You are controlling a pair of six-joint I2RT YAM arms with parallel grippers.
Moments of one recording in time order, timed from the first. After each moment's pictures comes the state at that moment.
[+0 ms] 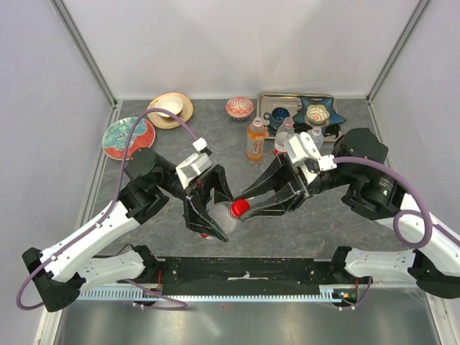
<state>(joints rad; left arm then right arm) -0.84 0.99 1.04 0.33 1.28 -0.61 1.03 1.07 1.52 -0.26 -0.86 0.06</state>
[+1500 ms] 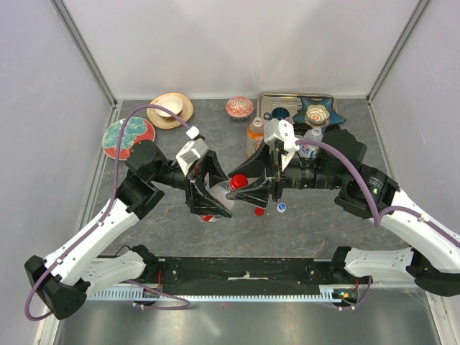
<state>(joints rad) -0.67 0.98 0.98 0.21 1.23 -0.49 1.03 1.10 1.50 -0.38 -0.49 0.11</state>
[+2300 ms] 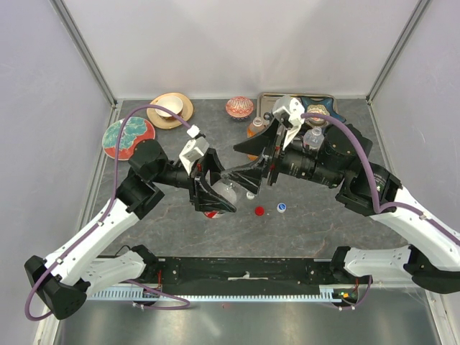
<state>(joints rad) -0.67 0.98 0.98 0.14 1.15 -0.42 1.04 1.13 1.57 -0.38 -0.24 0.25</state>
